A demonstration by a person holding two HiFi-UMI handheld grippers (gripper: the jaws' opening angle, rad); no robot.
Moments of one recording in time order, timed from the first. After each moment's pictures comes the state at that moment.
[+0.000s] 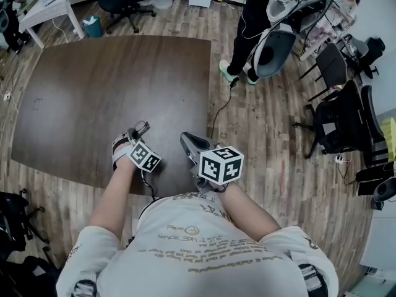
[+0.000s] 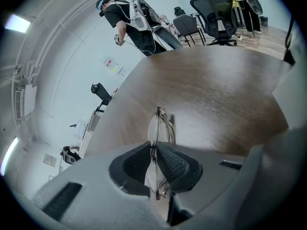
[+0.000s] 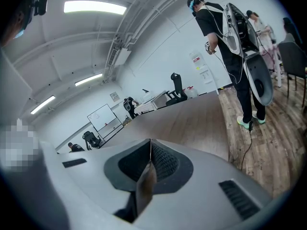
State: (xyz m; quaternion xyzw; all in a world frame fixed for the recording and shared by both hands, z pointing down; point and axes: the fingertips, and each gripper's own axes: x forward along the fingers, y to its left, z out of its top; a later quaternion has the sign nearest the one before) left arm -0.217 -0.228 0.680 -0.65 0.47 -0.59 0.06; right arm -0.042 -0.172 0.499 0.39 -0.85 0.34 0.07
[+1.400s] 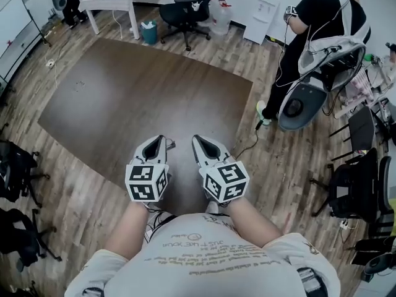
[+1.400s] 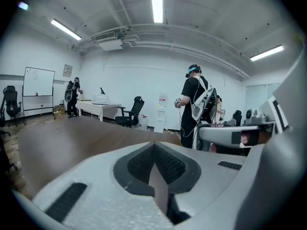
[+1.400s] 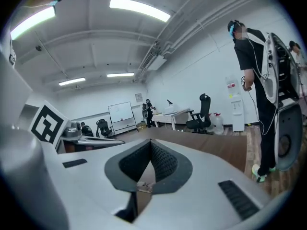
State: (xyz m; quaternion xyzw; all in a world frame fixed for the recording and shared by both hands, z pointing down) left arm -0.167 -0.192 0.429 -0.72 0.67 -0.08 -0.17; right arm -0.073 -0.214 0.408 0.30 -0.94 0.15 0.06
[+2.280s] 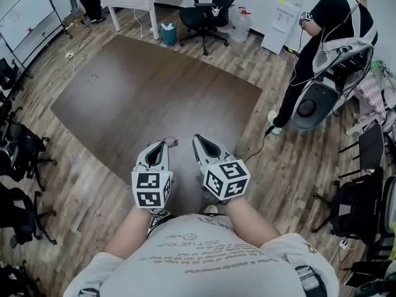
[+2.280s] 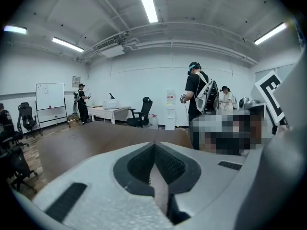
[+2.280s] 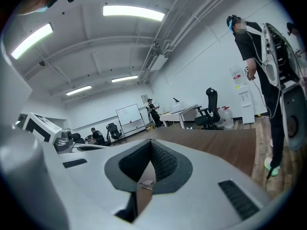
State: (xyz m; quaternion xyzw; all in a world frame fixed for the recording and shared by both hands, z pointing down) left arm -0.145 -0.164 0.427 -0.67 0.72 -0.12 -0.14; right arm -0.062 -0.214 0.405 0.25 -0.95 0.18 0.04
